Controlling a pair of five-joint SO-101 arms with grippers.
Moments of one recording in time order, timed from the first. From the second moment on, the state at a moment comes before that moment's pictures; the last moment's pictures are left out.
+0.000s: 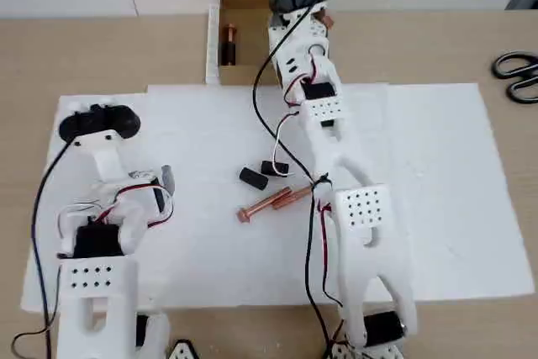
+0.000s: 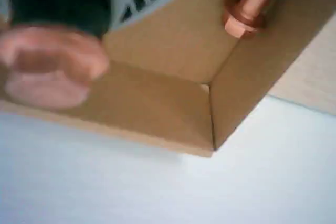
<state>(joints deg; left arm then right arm) -7.8 -53.1 61.3 54.3 13.7 -14.9 68.1 -57.1 6.6 -1.3</state>
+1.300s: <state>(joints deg) -7.8 -53.1 61.3 54.3 13.7 -15.3 73.9 -93.2 57.5 -1.1</state>
